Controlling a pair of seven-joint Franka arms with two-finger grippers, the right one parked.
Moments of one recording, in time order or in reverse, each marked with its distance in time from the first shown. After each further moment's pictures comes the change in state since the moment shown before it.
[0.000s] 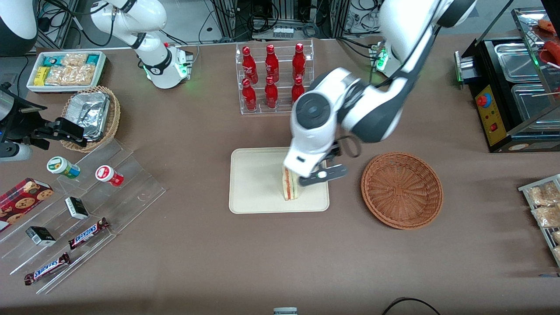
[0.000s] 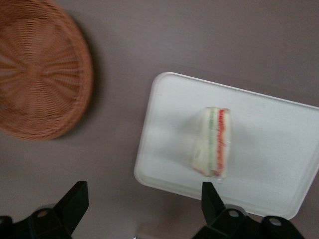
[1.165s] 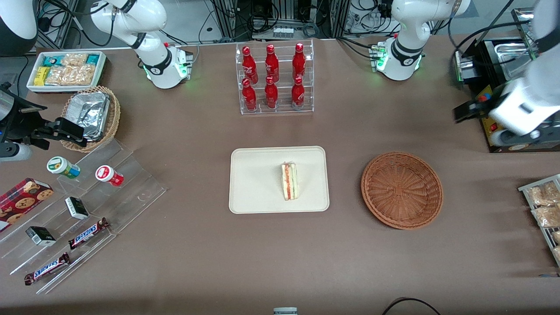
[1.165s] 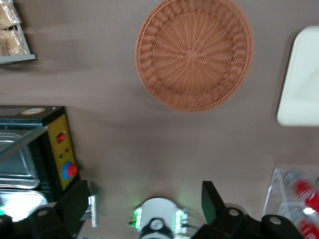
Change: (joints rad) arm 0.586 -0.481 0.040 -0.288 -0.074 -0.280 0.906
